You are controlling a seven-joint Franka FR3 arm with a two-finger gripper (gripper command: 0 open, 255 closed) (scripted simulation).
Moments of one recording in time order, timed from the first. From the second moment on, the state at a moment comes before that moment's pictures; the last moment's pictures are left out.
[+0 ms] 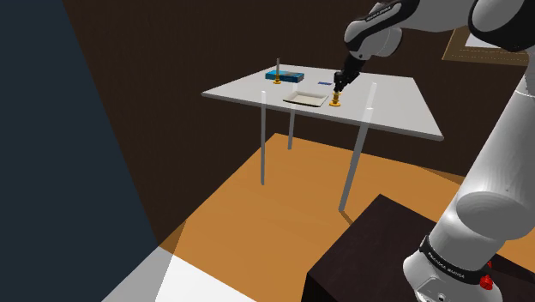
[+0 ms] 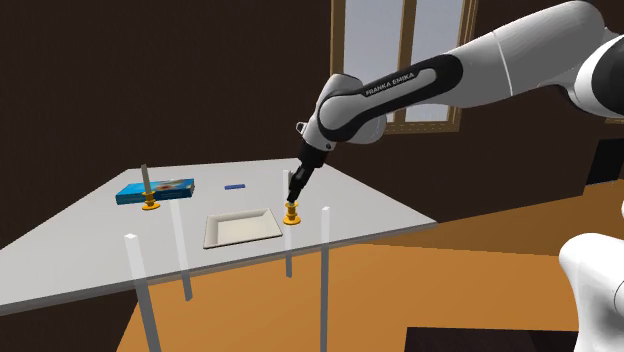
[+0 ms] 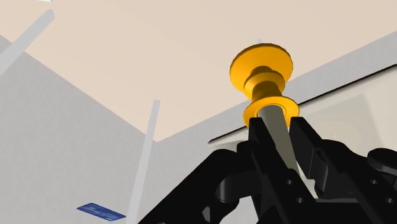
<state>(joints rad) -0.06 0.05 -0.50 -1.93 0.21 2.37 -0.45</state>
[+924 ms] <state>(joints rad) -0.06 0.02 -0.51 -1.78 0.17 2.20 -0.41</state>
